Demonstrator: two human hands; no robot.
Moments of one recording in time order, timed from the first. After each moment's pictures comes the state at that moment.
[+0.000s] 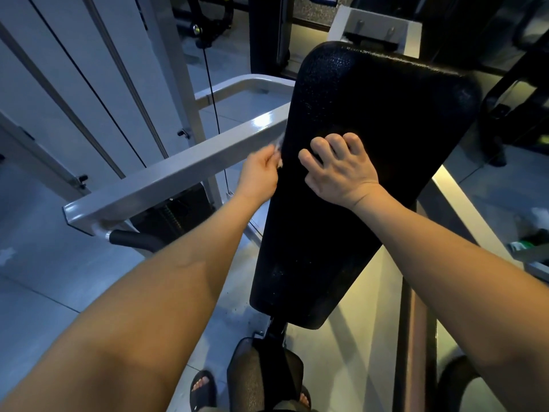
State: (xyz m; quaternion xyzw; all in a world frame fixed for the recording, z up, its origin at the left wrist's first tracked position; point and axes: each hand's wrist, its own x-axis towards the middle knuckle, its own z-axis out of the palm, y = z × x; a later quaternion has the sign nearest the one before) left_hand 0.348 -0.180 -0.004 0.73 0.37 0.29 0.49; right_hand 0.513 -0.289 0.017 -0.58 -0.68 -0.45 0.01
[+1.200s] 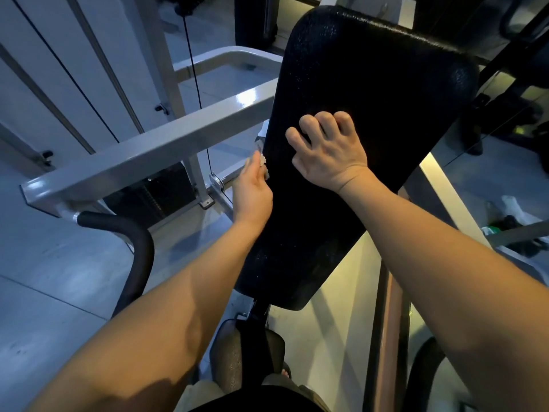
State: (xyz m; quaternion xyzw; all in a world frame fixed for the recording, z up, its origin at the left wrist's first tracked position) left_hand 0.342 -0.240 -0.053 0.66 0.44 0.35 0.50; right_hand 0.511 -0.287 0.017 -0.58 -0.68 -0.46 0.00
